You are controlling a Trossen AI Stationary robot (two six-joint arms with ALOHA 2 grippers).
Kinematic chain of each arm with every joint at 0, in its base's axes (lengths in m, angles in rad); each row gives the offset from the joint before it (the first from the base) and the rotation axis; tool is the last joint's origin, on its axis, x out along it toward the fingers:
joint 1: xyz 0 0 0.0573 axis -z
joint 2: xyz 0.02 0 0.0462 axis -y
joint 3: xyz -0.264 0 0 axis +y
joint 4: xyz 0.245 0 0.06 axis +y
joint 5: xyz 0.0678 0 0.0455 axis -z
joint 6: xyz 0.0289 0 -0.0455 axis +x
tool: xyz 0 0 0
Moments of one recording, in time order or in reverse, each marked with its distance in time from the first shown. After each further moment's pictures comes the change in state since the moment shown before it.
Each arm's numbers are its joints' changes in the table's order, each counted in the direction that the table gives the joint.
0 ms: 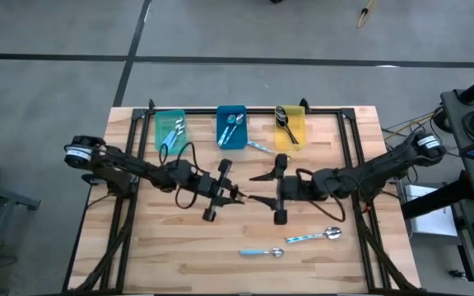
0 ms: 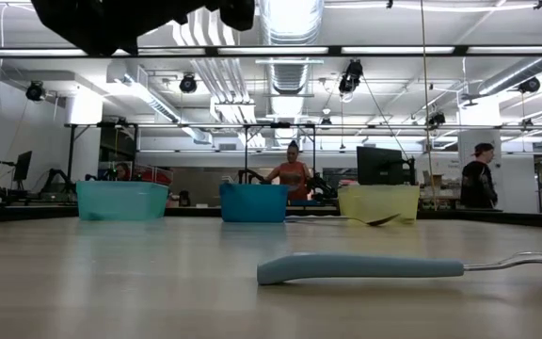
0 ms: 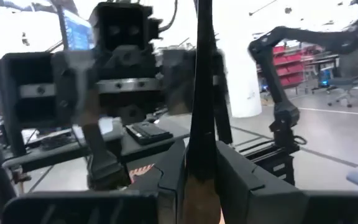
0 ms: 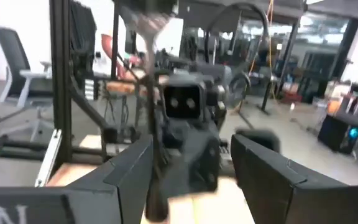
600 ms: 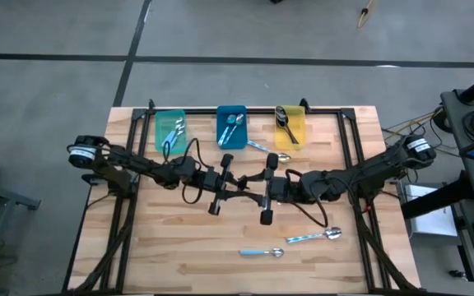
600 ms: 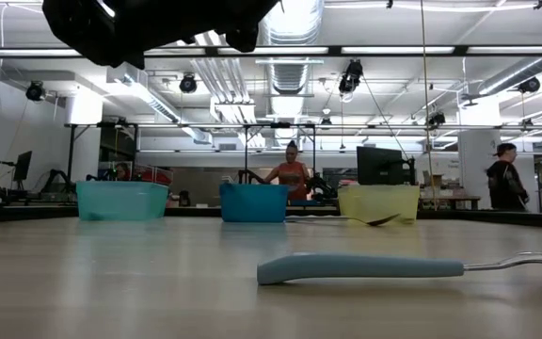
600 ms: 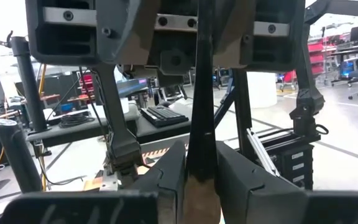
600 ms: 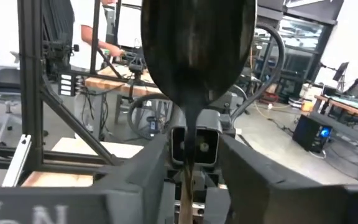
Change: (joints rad) left arm -0.053 -0.034 0.003 0.011 -0.021 -0.019; right arm 0.000 -0.127 -0.166 0.040 0.080 -0.054
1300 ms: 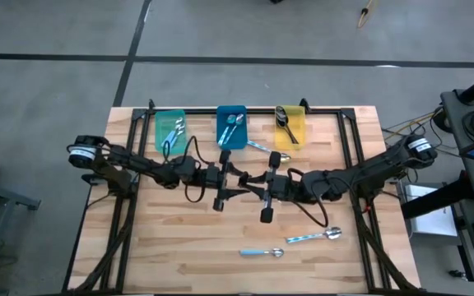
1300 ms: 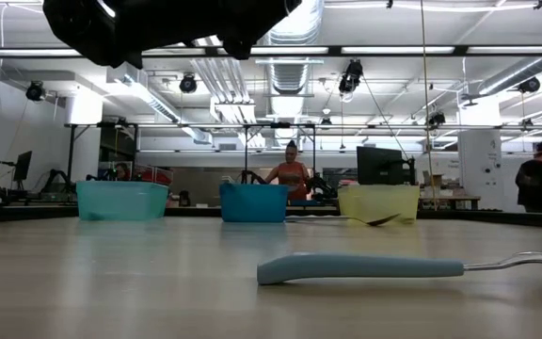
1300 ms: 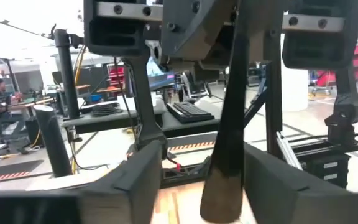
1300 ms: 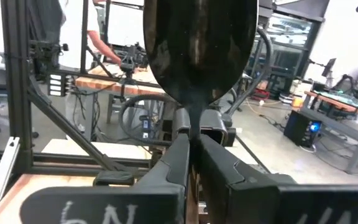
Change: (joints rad) left arm -0.005 0.000 -0.001 0.000 -0.130 -0.030; right arm 0.001 0.011 0.002 0.010 0.041 0.008
